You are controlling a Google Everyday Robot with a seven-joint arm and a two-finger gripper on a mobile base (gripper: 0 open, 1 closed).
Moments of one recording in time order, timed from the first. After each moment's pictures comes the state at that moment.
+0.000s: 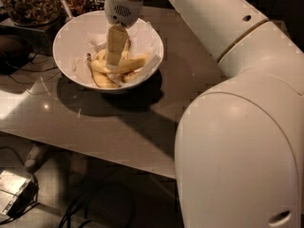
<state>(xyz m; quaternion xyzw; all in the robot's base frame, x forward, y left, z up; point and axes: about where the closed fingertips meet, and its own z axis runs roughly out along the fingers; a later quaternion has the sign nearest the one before) 0.637 0.092 0.935 -0.71 0.68 0.09 0.14</state>
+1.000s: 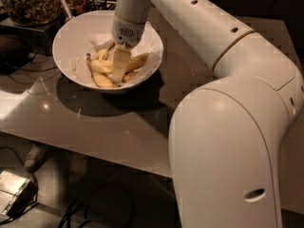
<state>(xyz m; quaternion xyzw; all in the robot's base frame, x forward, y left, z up) 0.647 0.082 0.870 -0.69 0.71 0.12 0.09</state>
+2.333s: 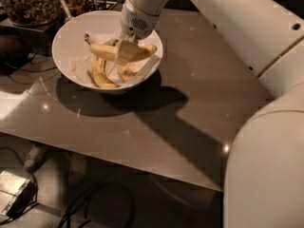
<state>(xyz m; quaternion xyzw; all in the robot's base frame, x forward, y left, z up) 0.620 0.075 0.921 -0.70 0.68 0.14 0.19</state>
